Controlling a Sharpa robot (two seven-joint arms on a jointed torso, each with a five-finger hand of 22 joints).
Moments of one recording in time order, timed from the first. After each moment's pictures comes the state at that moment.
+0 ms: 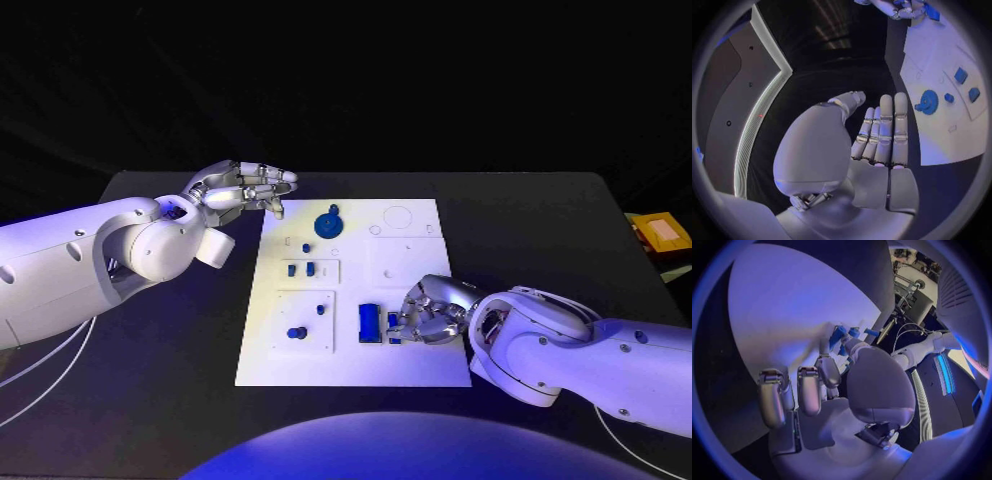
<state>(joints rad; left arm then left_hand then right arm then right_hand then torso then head) 1.19 -0.94 -0.04 1.49 -0.13 -0.07 0.23 1.43 -0.22 0.47 0.09 0.34 0.80 0.21 0.28 0.22 0.71 0.17 0.58 0.10 0.93 0.09 0.99 0.39 0.17 0.88 0.18 0.80 0.78 1.04 -0.95 -0.18 1.92 -1.29 -0.36 -0.51 1.16 -0.21 0.38 0.20 0.06 1.02 0.05 0.46 0.54 1.42 -0.02 1.16 1.30 1.47 -0.07 1.49 1.31 0.01 1.47 0.04 1.56 1.31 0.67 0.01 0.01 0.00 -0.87</state>
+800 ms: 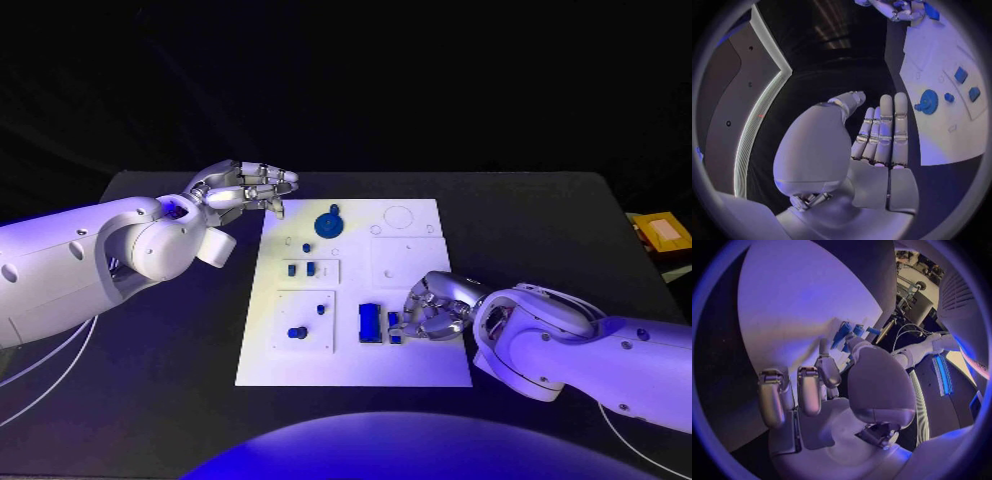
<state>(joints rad) 1.19 -0.94 -0.04 1.49 -0.13 -0.07 0.23 1.43 -0.22 0.47 0.09 0.34 0.80 0.21 0.28 0.22 0.71 0.17 0.58 0.10 0.93 0.09 0.99 0.39 0.17 0.88 0.18 0.80 0.79 1.04 -0.96 -0.18 1.88 -1.30 -0.36 -0.45 1.14 -0.22 0.29 0.26 0.05 1.02 0.06 0.46 0.54 1.42 -0.02 1.15 1.30 1.47 -0.07 1.49 1.31 0.01 1.47 0.04 1.56 1.31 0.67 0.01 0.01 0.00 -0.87</state>
